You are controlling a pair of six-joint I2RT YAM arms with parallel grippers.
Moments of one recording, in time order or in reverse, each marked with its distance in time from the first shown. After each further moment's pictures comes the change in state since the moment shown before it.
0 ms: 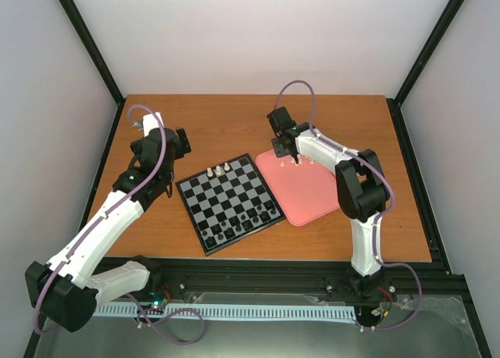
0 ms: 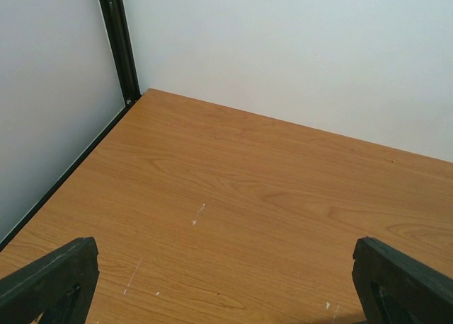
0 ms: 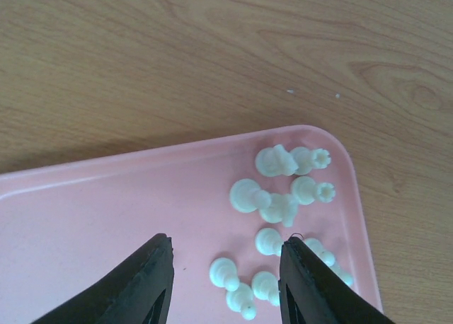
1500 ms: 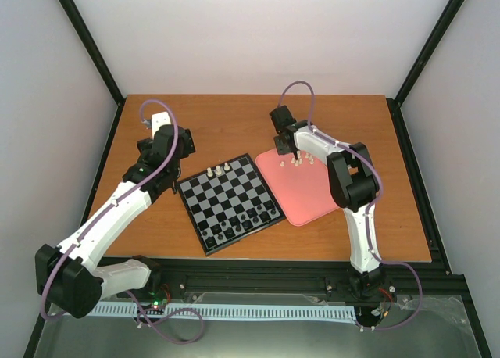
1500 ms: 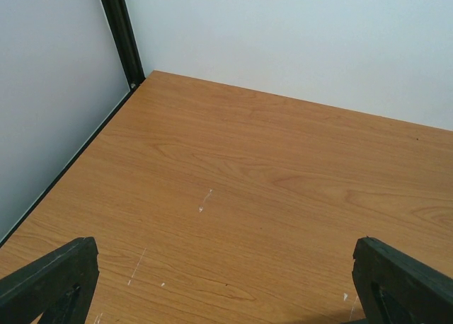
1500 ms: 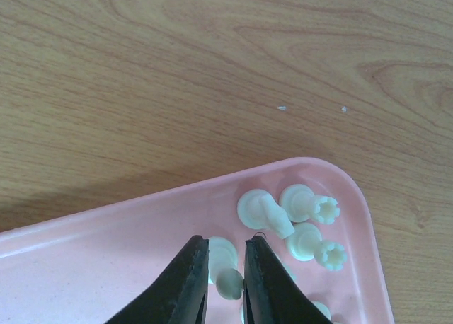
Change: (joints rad) left arm 0.000 0.100 0.014 0.000 -0.016 0.000; right arm -0.059 0.152 0.114 0.006 -0.009 0.003
